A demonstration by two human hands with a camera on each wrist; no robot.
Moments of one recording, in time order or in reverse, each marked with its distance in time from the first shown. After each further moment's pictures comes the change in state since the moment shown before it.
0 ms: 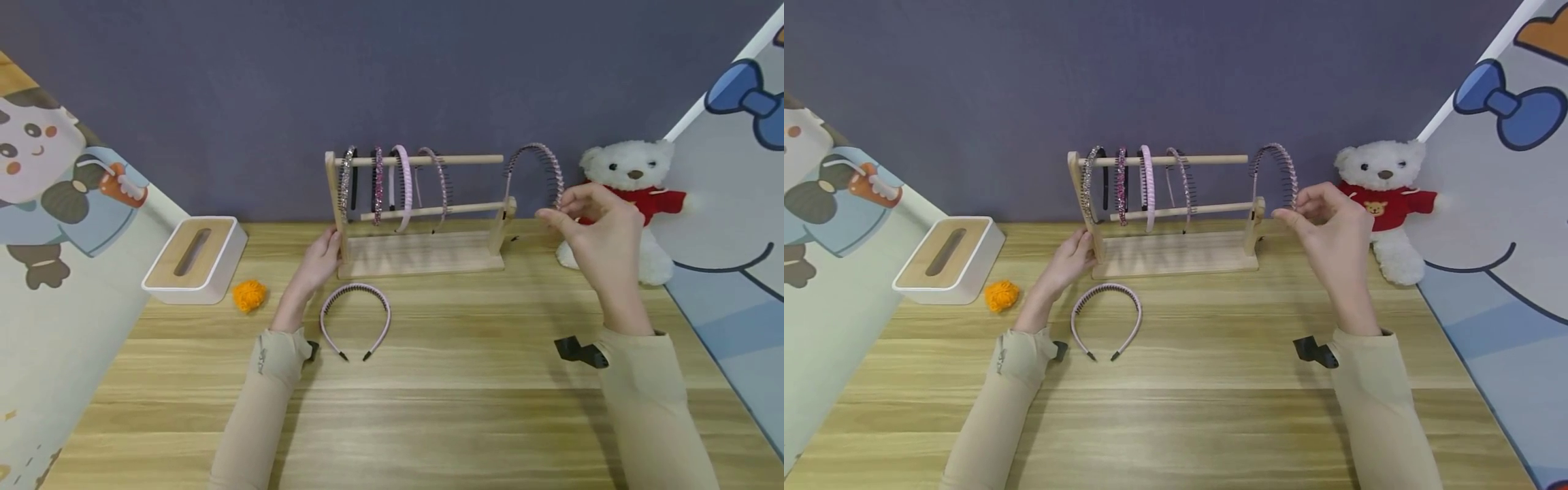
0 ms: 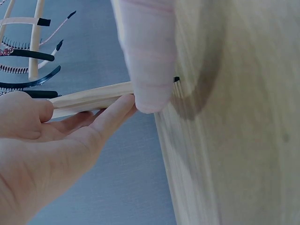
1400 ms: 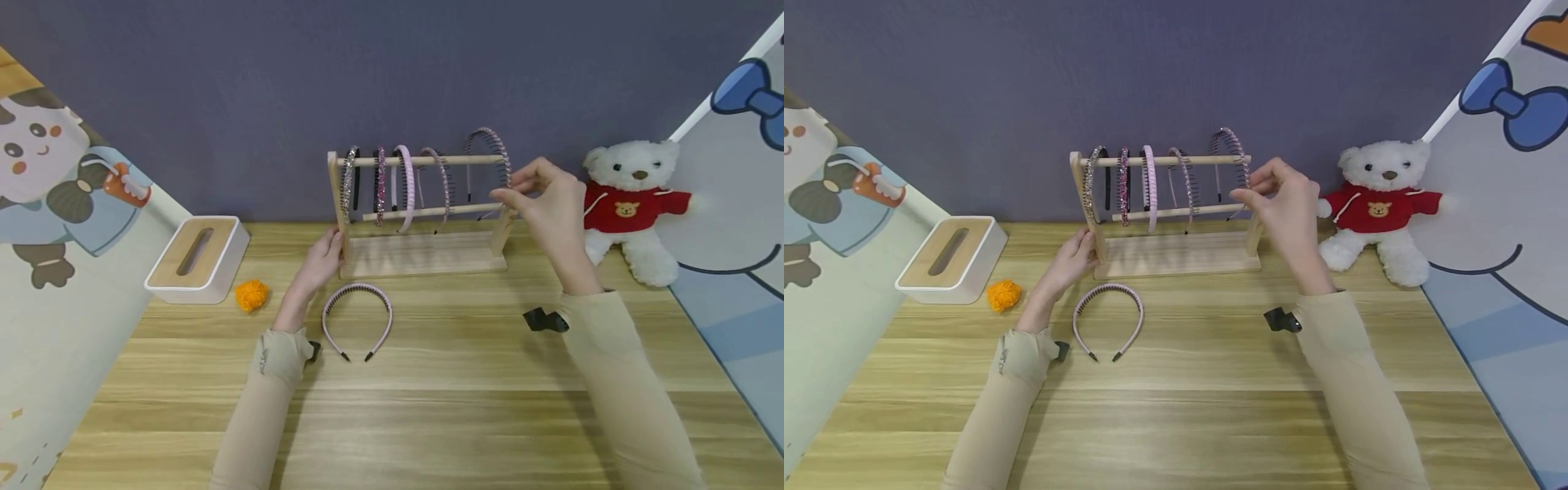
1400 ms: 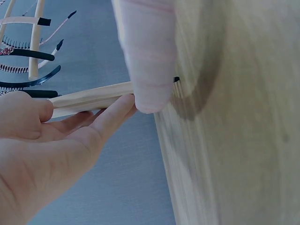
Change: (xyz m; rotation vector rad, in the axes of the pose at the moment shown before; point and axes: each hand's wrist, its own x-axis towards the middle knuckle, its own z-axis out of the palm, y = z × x) left_hand -0.001 0.001 -0.001 -0.001 -0.001 -0.004; right_hand 0.029 -0.020 0.051 0.021 -0.109 -0.086
